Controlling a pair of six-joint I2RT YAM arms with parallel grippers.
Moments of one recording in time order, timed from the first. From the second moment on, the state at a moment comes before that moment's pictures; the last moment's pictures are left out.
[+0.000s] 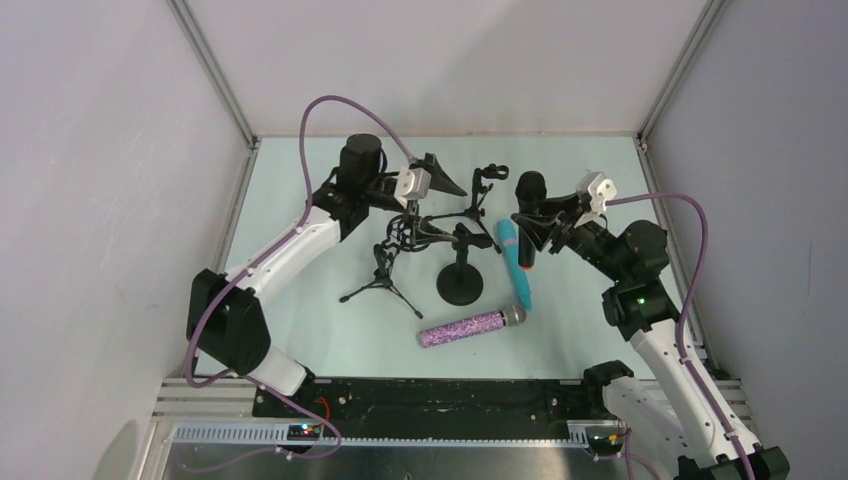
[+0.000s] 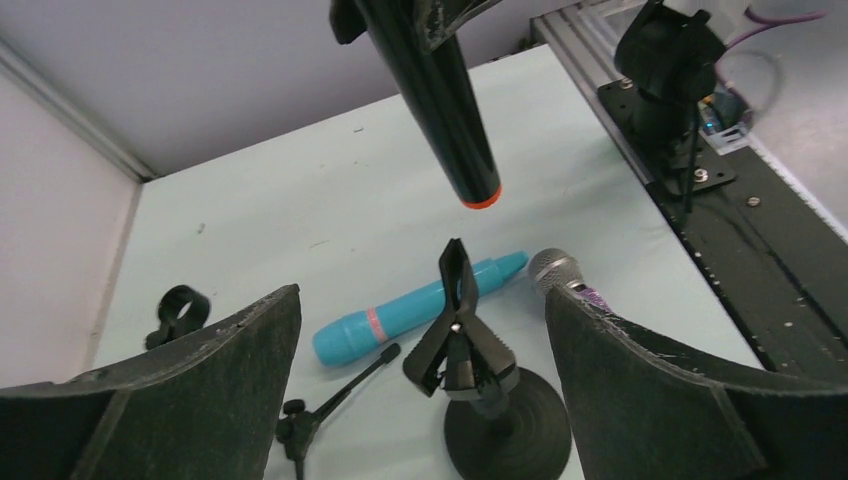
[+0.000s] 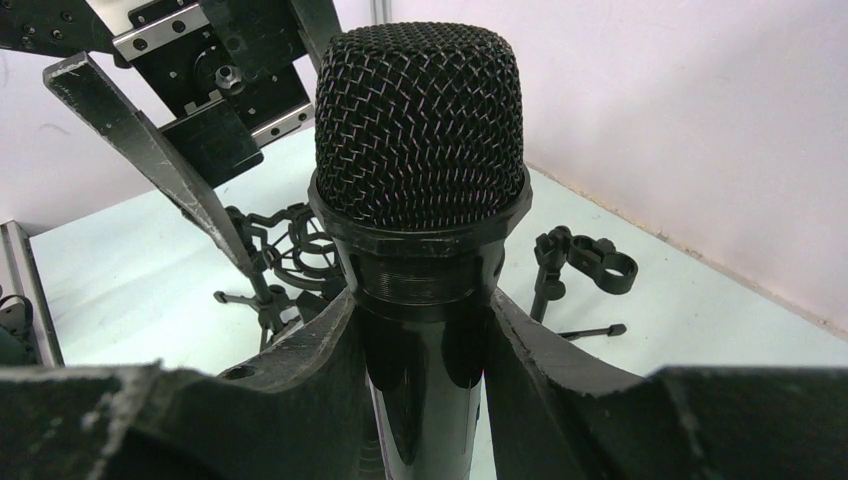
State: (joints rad) left arm -0.50 1.53 1.27 -0.04 1.22 0.54; right arm 0.27 0.75 0.72 0.20 -0.56 0.07
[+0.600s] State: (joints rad) left arm -0.55 1.53 1.19 -0.05 1.12 0.53; right arm 0.44 0.82 0.72 0.25 -0.48 0.07
